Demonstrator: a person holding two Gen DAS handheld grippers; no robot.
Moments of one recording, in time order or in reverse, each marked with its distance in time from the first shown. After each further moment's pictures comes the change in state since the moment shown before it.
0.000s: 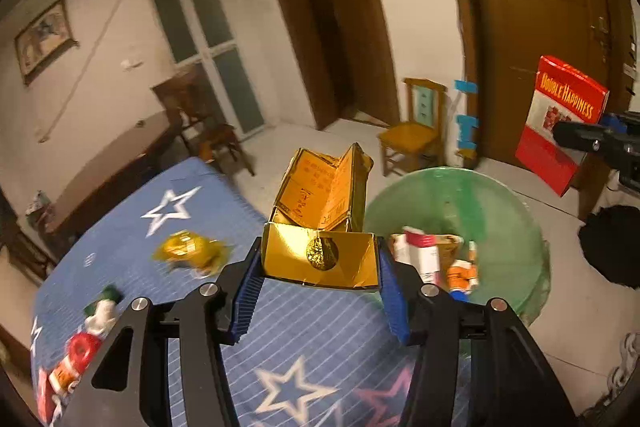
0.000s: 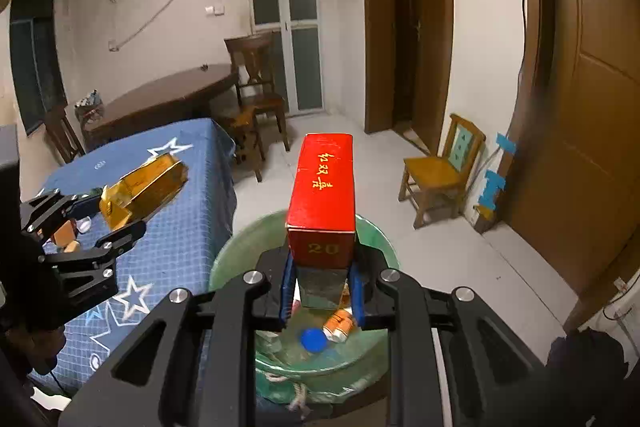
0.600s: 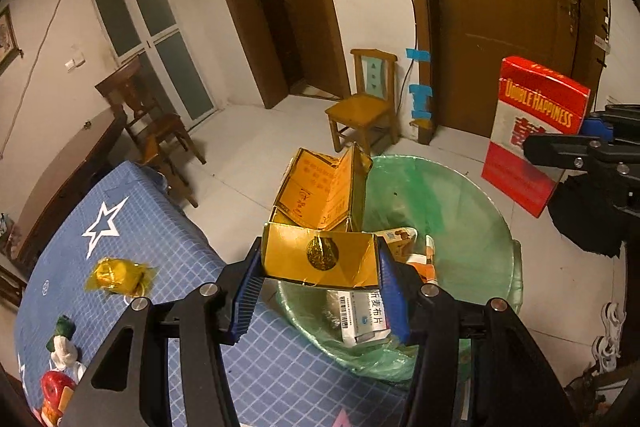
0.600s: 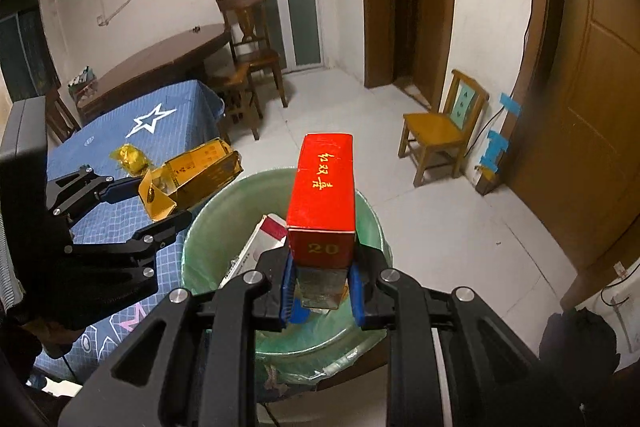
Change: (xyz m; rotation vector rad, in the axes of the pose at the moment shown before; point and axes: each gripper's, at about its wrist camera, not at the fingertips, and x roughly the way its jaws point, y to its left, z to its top) left arm 0.070 -0.058 0.022 0.085 0.098 -0.148; right arm 0.033 -0.024 0.006 0.018 0.184 0.020
